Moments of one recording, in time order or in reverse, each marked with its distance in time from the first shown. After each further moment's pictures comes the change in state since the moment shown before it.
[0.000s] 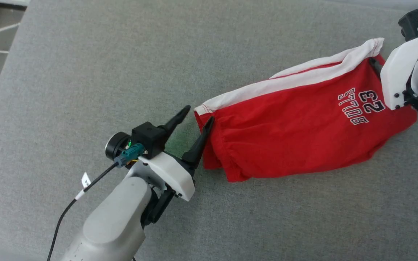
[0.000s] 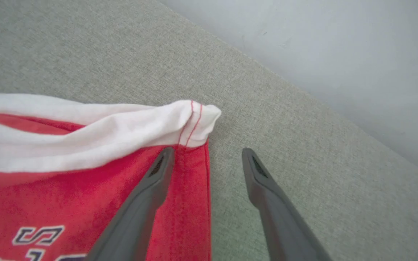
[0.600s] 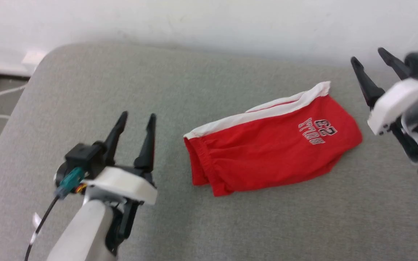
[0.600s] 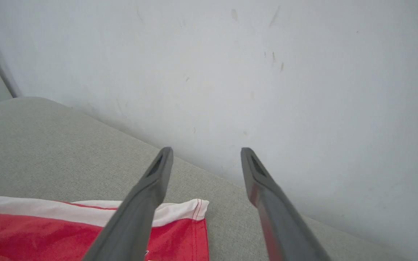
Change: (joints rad) left arm 0.212 0.031 0.261 -0.191 -0.012 0.127 -0.019; right arm 0.189 0.003 -0.023 -0.117 0.102 0.000 -0.499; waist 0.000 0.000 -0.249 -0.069
